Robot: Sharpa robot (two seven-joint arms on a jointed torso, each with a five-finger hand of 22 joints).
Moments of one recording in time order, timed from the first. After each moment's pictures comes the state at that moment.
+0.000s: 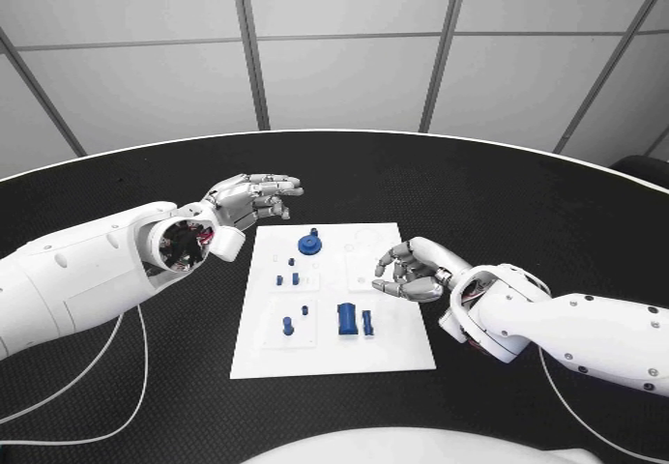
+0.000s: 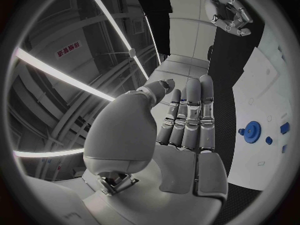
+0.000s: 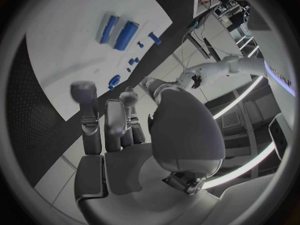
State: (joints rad) left arm 1.20 -0.76 -0.04 1.26 0.10 0.10 0.14; left_hand 1.36 -0.15 0.51 -0.01 0.29 0.87 0.21 0.31 0.36 0.95 0.14 0.36 0.11 1.06 0.06 1.08 0.32 0.17 0.94 0.14 0.97 0.51; right arm 1.02 -0.90 -0.07 1.68 -1.08 -0.52 -0.08; right_hand 1.27 -0.23 0.43 0.25 0.30 0.90 0.11 0.37 0.64 1.19 0.03 0.79 1.13 1.41 -0.04 1.21 1.12 0.14 1.38 0.06 0.64 1.25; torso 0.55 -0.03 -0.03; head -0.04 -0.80
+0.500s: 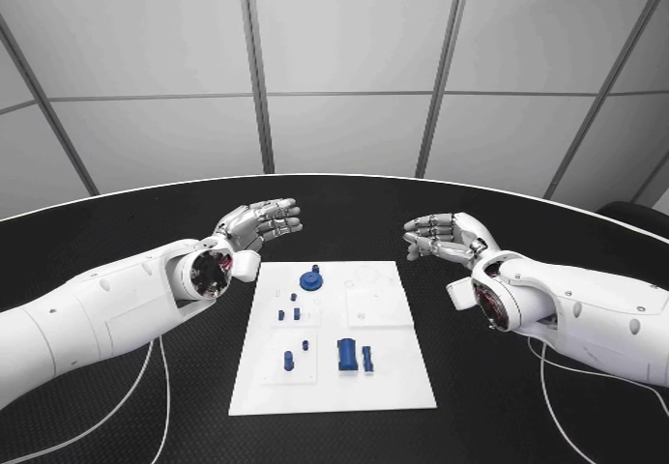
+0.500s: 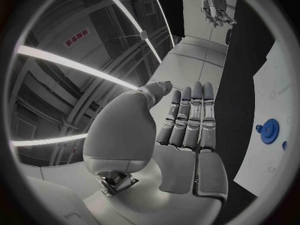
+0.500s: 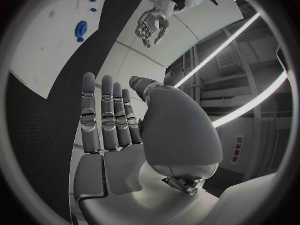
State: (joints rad) left arm 1.14 -0.69 -0.04 1.14 0.25 0.00 0.30; left_hand 1.35 -0.16 0.53 0.09 0.29 0.83 0.20 0.33 0.36 0.98 0.16 0.28 0.06 0.87 0.12 0.60 0.14 0.17 0.71 0.24 0.57 0.30; right arm 1.12 -0.78 -0.05 1.33 -0.25 -0.43 0.36; right_hand 1.39 -0.21 0.51 0.19 0.20 0.90 0.16 0.21 0.50 1.13 0.11 0.11 0.35 1.11 0.06 0.33 0.53 0.17 1.14 0.16 0.06 0.65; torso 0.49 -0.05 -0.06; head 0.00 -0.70
